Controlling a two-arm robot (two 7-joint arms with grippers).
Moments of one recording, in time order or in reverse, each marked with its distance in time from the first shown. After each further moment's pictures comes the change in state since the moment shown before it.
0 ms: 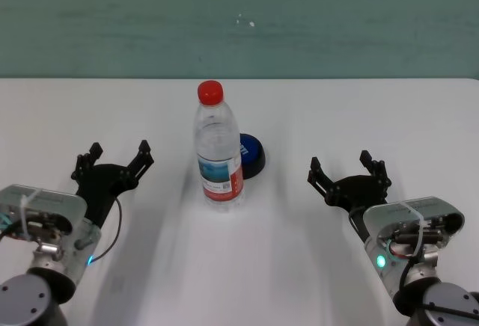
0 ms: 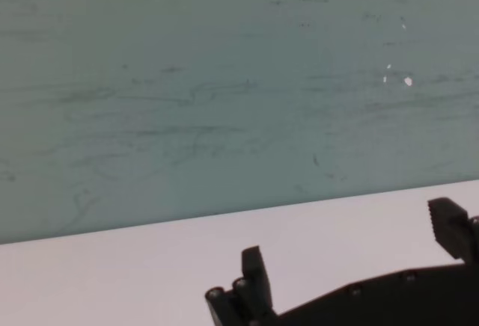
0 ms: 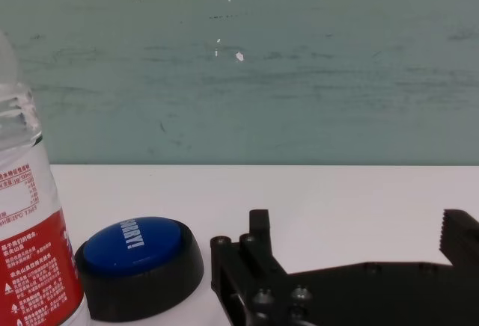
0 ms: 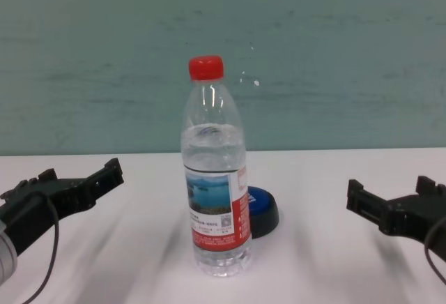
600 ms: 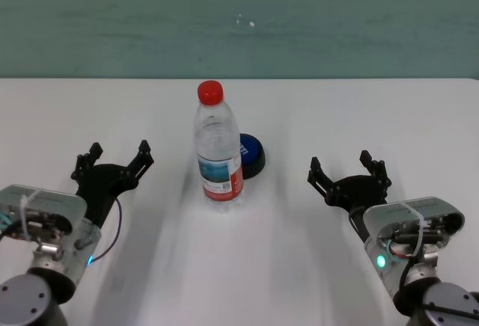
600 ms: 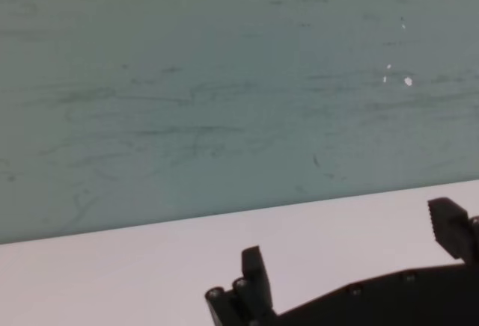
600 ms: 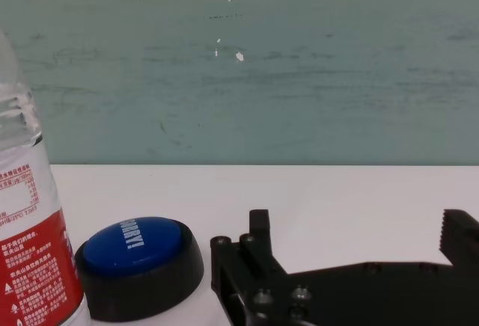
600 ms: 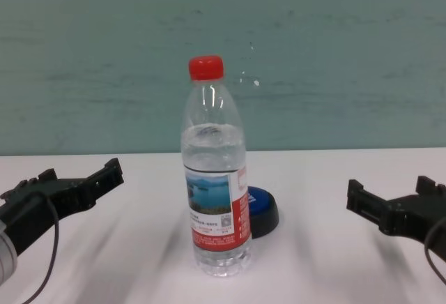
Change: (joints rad) left arm 0.000 0.000 0.000 0.000 0.000 0.000 0.000; right arm 0.000 0.000 0.000 0.000 0.000 0.000 0.000
